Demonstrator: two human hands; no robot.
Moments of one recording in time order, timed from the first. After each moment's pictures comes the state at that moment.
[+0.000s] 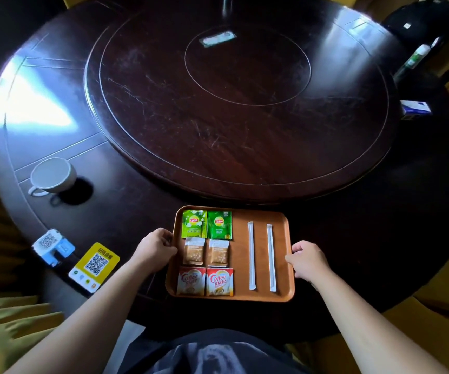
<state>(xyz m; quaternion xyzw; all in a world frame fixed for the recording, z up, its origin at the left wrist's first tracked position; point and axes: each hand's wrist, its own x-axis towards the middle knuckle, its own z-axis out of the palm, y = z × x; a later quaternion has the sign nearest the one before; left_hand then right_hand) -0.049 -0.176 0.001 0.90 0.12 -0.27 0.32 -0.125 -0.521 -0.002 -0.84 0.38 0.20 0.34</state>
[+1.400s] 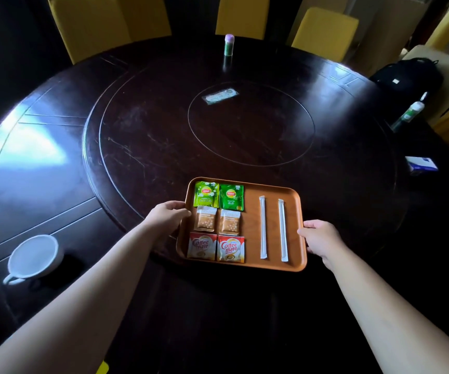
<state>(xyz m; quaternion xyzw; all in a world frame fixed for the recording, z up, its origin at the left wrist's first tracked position) 0.189 -0.203 0.057 0.78 0.14 -0.27 0.55 0.097 -0.546 0.054 -0.78 0.41 0.07 0.46</state>
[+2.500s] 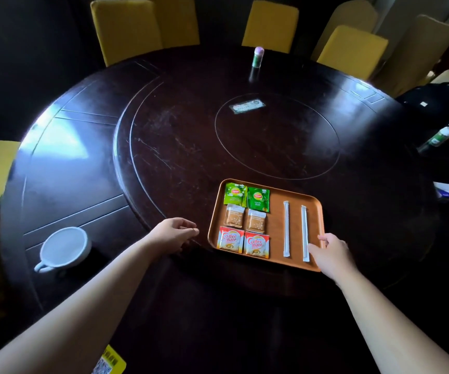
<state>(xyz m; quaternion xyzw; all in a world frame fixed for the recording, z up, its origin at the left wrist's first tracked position) 0.173 -0.152 0.037 0.81 0.09 -0.26 0.51 0.104 -0.512 0.058 -0.88 0.36 0.10 0.29</state>
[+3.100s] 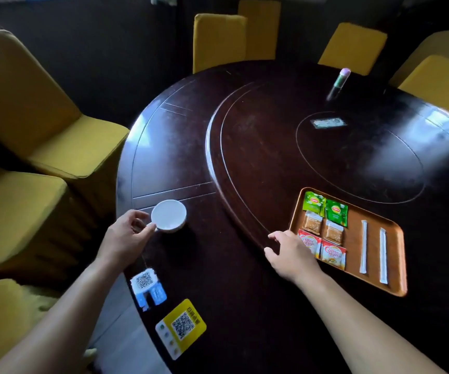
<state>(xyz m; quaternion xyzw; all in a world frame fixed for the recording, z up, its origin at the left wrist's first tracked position) 0.054 0.105 0.047 0.89 0.21 0.06 0.40 0.098 -0.258 0.061 -0.97 -0.03 0.14 0.20</state>
